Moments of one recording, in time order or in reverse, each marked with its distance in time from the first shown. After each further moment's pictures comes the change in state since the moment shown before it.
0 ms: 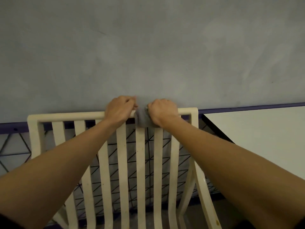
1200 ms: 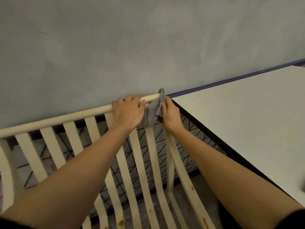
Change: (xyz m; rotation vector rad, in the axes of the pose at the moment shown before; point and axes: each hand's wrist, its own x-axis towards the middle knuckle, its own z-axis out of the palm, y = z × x) left_hand -0.039 0.091 0.074 0.482 -0.154 0.277; right_hand -0.078 0.099 0.066 1.273 0.325 0.402
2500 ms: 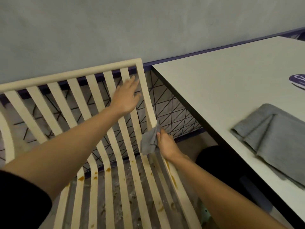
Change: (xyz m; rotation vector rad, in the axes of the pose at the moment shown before) left_hand -0.077 0.048 0.019 -0.258 -0.217 0.144; right_hand -0.209 0.065 -0.063 -0.119 -0.318 0.472
